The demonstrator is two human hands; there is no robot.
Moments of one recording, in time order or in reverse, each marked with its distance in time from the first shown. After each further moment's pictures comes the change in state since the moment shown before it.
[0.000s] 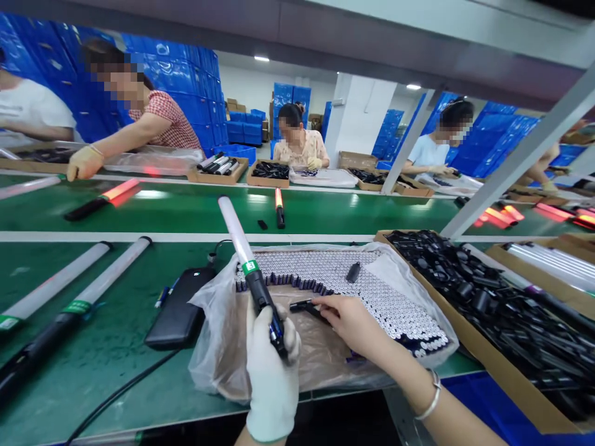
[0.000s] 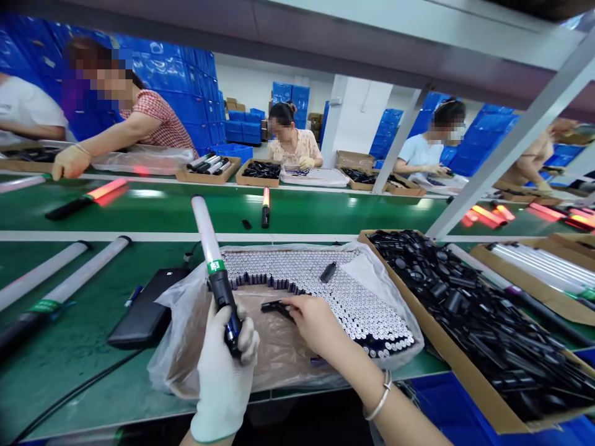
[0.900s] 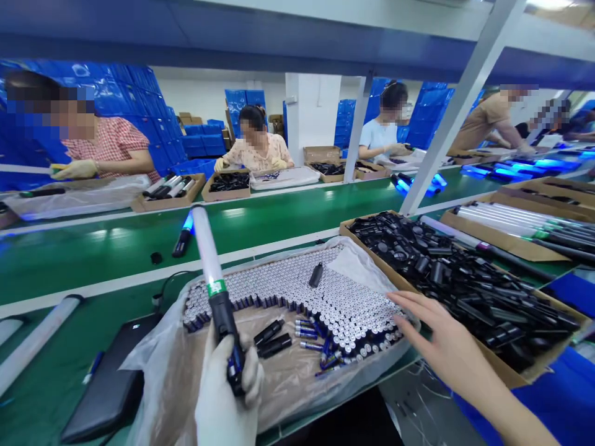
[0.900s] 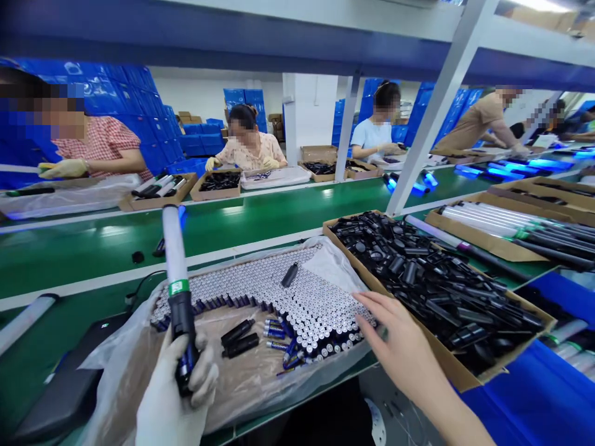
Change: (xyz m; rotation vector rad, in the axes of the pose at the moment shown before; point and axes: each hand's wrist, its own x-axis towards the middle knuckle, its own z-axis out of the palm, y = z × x) left_hand 0.007 0.000 0.014 0.260 0.004 -0.151; right_hand -0.117 0.116 -0.070 -0.343 0.676 0.068
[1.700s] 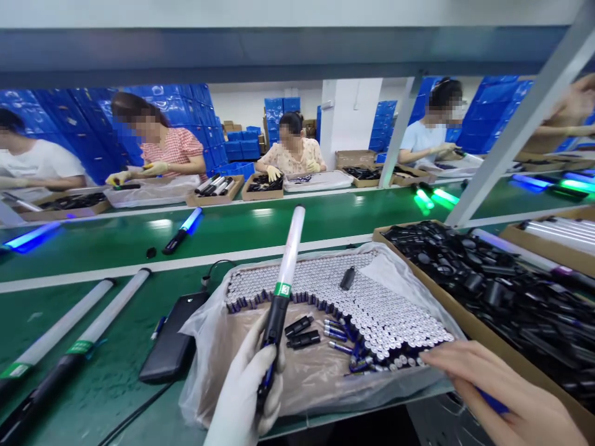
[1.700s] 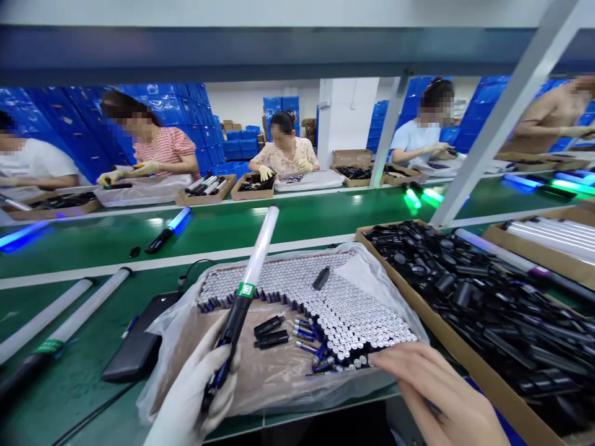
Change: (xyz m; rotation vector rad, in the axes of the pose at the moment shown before) left_hand -0.015 0.019 -0.037 0.396 -0.091 -0.155; right_hand -0.020 -0.027 -0.018 0.149 0.020 -0.359
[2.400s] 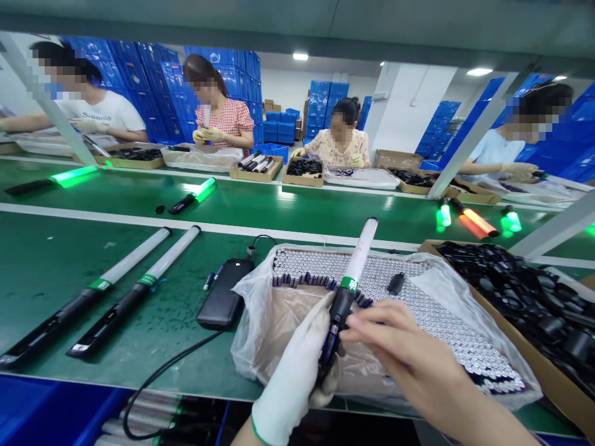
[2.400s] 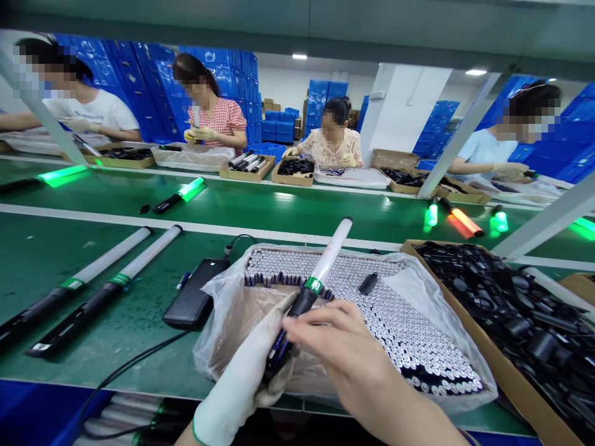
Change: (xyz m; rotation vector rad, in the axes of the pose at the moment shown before) left_hand 0.004 0.000 -0.003 -0.106 -0.207 0.001; right_hand 0.107 -0.105 0.074 0.408 -0.278 -0.460
